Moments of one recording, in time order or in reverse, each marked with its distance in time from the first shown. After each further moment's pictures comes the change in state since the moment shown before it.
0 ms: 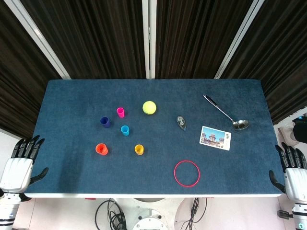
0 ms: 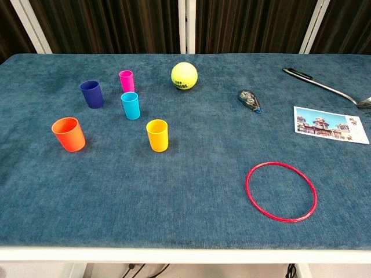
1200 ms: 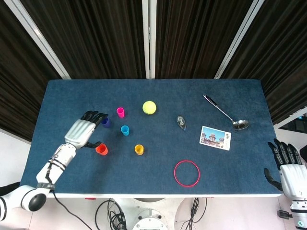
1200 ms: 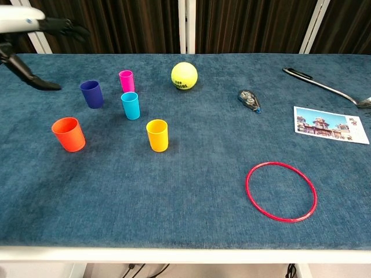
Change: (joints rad) left arm -0.562 -0.106 -0.213 -0.028 -0.408 -0.661 0.086; right arm 0.034 0.071 0.000 -0.080 -0.046 -0.046 -0.011
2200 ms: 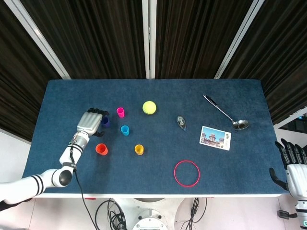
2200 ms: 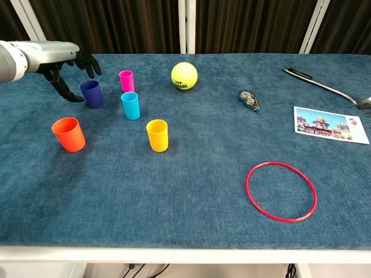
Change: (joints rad) left arm -0.207 -0.250 0.042 0.364 -0.371 -0.062 0.184; right arm -0.011 0.011 0.006 0.023 0.038 0.006 0.064
